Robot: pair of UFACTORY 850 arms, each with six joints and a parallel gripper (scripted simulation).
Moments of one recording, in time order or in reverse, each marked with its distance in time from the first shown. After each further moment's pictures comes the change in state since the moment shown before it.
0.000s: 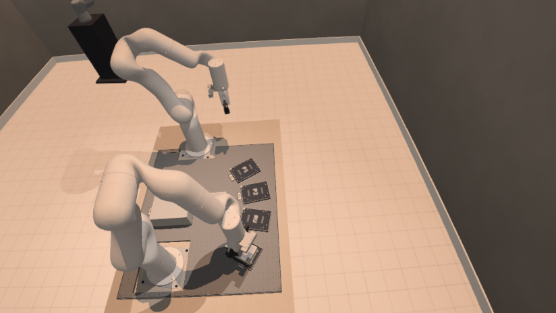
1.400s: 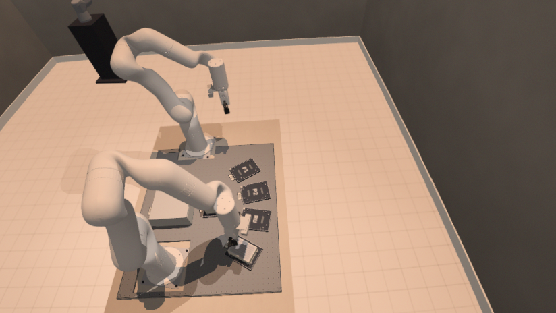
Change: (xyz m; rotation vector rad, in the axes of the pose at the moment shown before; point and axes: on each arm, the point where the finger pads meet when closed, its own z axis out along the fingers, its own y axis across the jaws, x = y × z) left arm 0.000 0.000 0.000 0.000 0.000 0.000; right arm -0.037 -0.031 -0.034 -0.006 0.005 -0.313
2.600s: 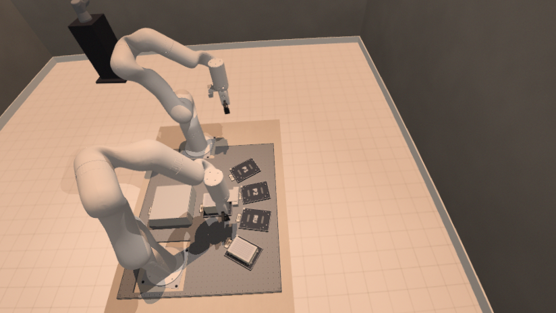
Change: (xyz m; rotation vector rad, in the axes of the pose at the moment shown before) left arm 0.000 0.000 0.000 0.000 0.000 0.000; right arm -0.074 -0.103 -0.022 0.005 -0.001 -0.206
